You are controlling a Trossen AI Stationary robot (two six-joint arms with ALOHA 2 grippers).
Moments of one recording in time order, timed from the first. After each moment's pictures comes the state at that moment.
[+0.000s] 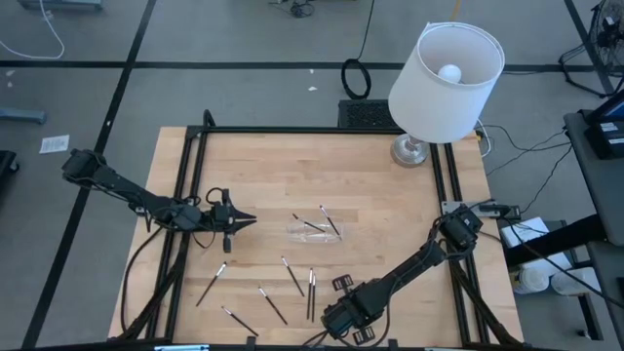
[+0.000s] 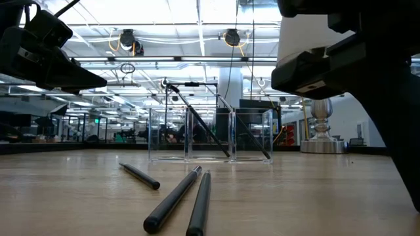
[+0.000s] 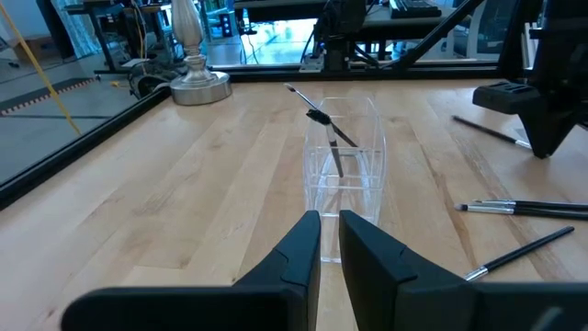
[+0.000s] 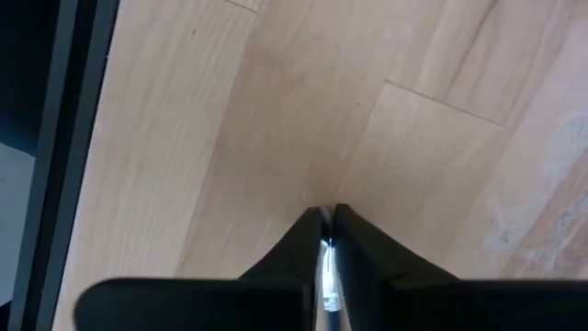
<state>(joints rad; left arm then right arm) -0.40 0.69 0.02 0.47 -0.50 -0.07 0.63 2.22 1.64 -0.88 -0.08 0.28</state>
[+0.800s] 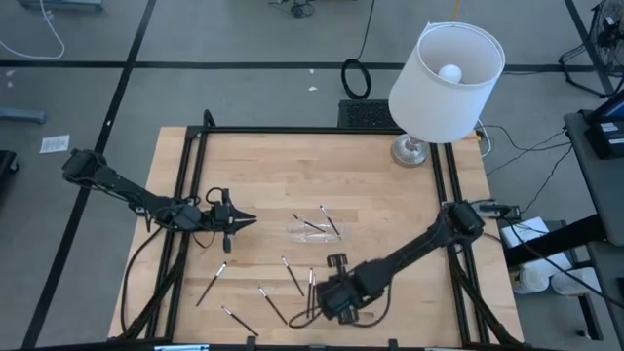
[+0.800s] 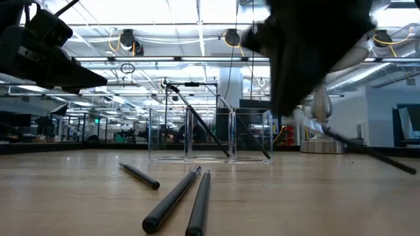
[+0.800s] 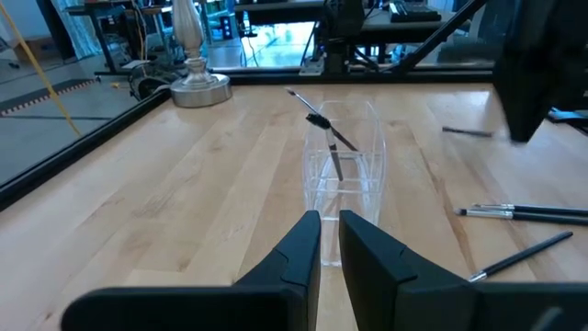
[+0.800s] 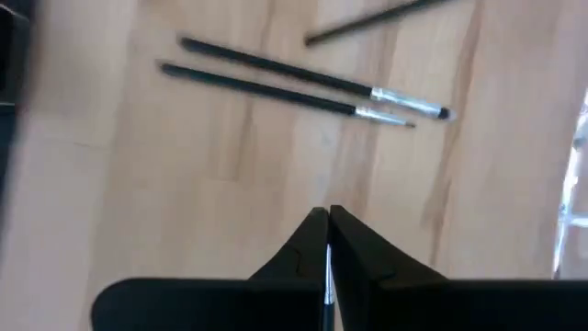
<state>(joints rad) -0.40 0.69 0.02 0.47 -0.50 -0.08 0.55 2.08 1.64 -0.82 0.15 0.34</state>
